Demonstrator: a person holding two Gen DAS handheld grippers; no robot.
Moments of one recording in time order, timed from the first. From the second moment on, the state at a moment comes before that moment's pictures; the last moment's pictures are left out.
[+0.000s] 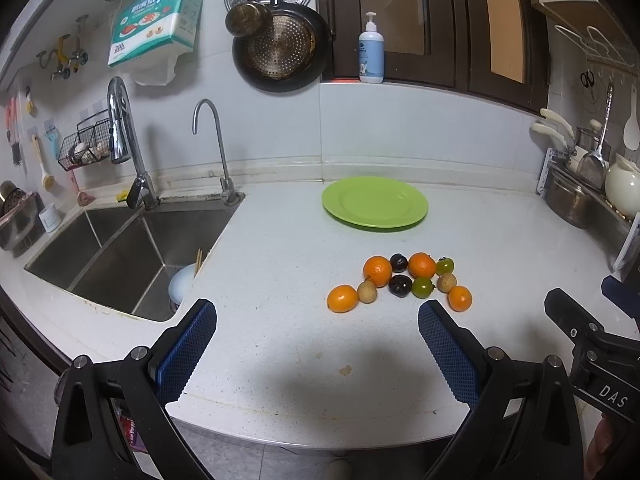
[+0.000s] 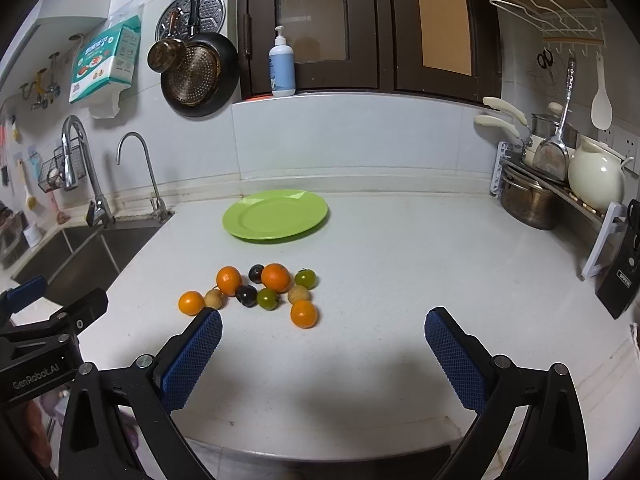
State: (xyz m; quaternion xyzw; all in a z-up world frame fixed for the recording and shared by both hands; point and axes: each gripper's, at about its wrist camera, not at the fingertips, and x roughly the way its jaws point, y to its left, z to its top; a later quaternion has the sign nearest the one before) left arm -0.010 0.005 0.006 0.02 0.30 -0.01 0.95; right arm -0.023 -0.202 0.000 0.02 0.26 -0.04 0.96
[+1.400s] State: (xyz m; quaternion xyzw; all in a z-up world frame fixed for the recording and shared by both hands) left arm -0.013 0.004 0.005 0.02 0.29 -0.02 0.96; right arm -0.021 -0.201 -0.003 0.02 0.26 -0.03 0.96
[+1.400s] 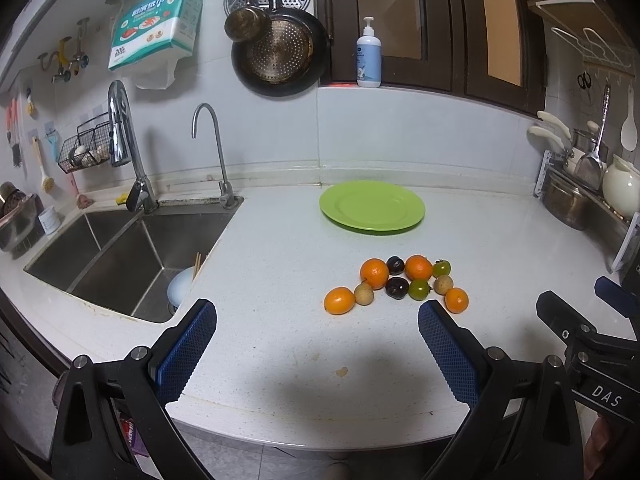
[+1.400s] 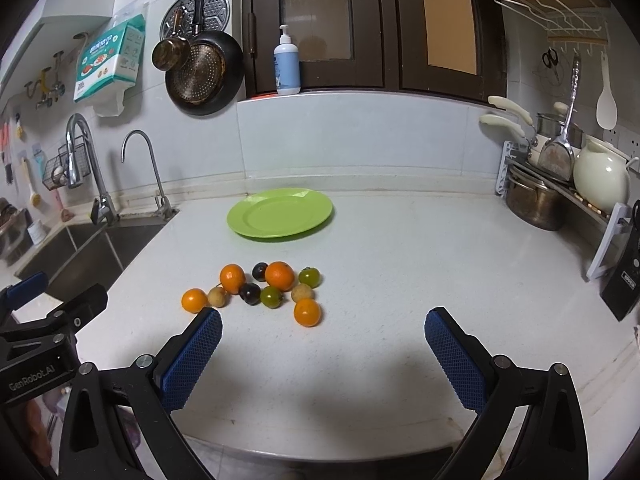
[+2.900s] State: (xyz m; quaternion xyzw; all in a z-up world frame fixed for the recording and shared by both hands) left arm 0.117 -0.009 -0.087 0.06 0.43 -0.08 0.90; right arm 0.103 -0.205 -0.087 0.06 0.42 0.00 0.91
